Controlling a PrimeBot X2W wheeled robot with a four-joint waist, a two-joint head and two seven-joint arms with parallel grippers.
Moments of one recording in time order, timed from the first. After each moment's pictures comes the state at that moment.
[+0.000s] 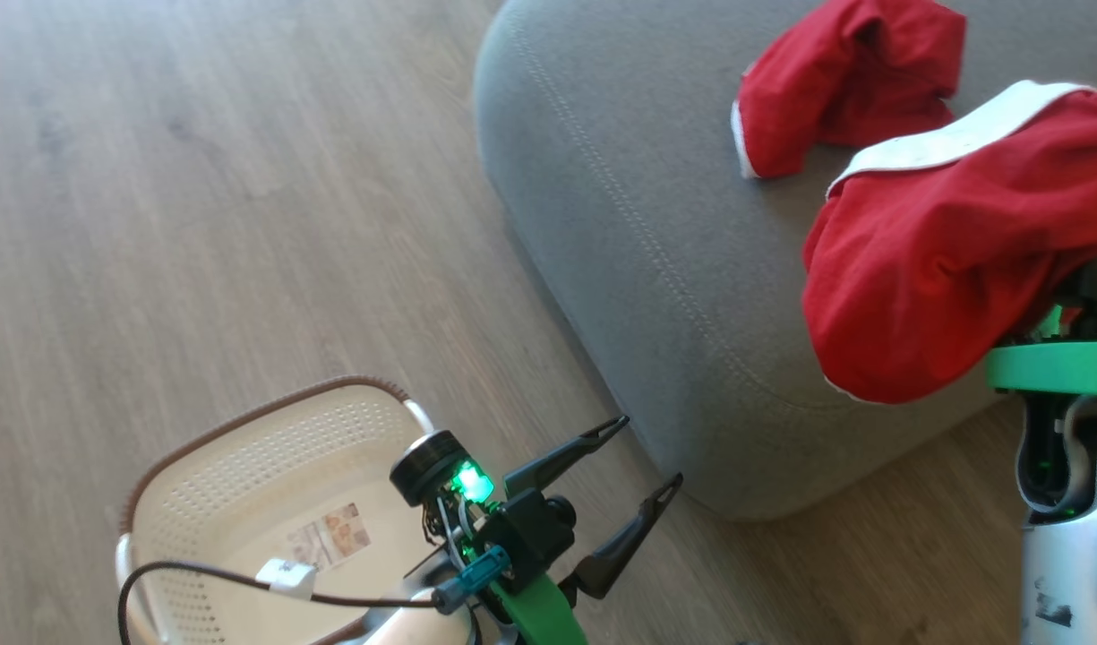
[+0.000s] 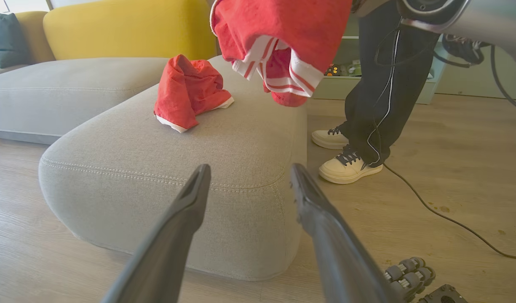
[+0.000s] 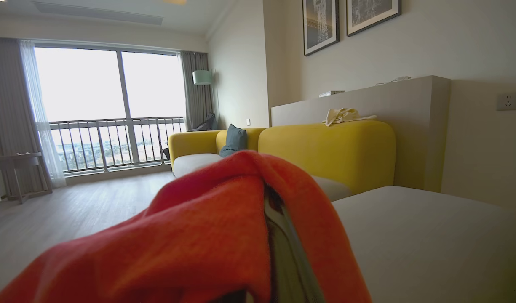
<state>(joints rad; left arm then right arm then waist) -0.23 0.12 -0.72 0.16 -0.10 -0.13 -0.26 -0.27 -0.05 -0.23 0.01 0.19 0.12 -0.26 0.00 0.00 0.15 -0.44</state>
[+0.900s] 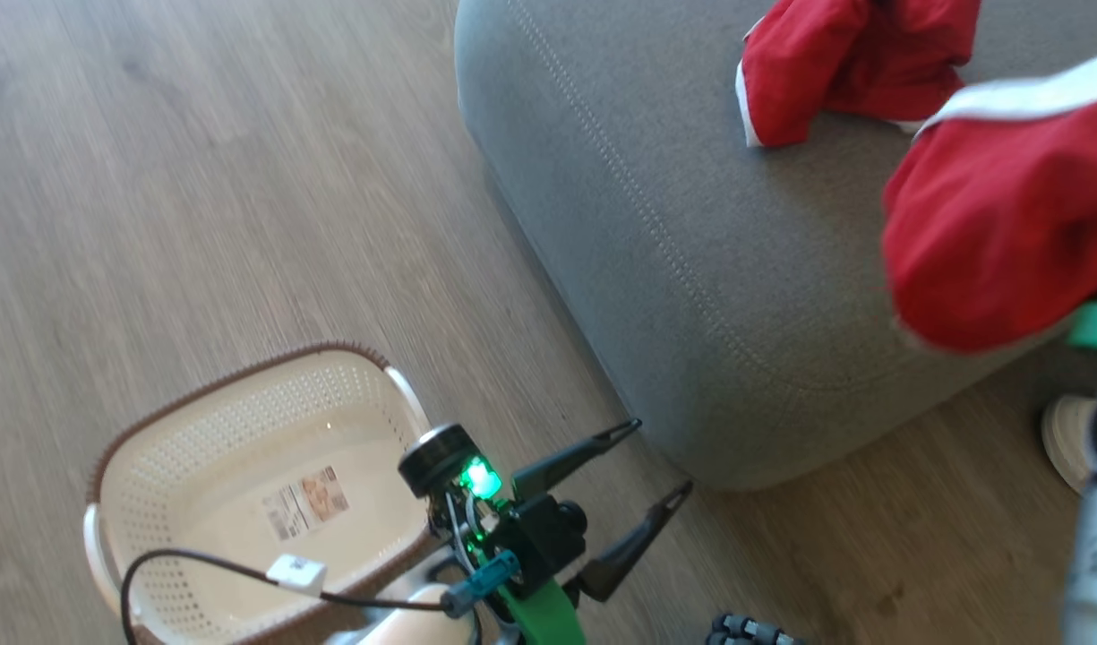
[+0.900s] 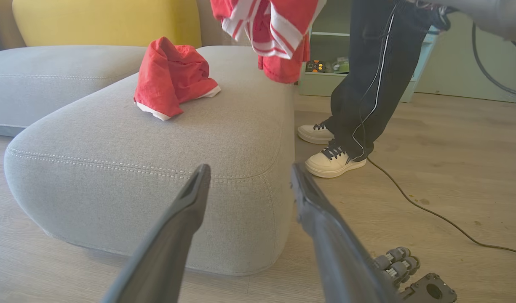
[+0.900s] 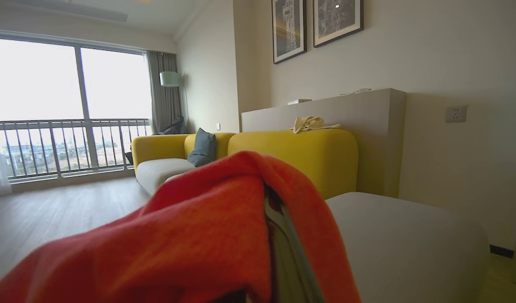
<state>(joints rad) -0.26 0.14 -0.77 0.15 -0.10 -0.13 -0.26 -0.34 -0.05 -0.37 0.01 0.19 0.12 -0.26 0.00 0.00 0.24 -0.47</state>
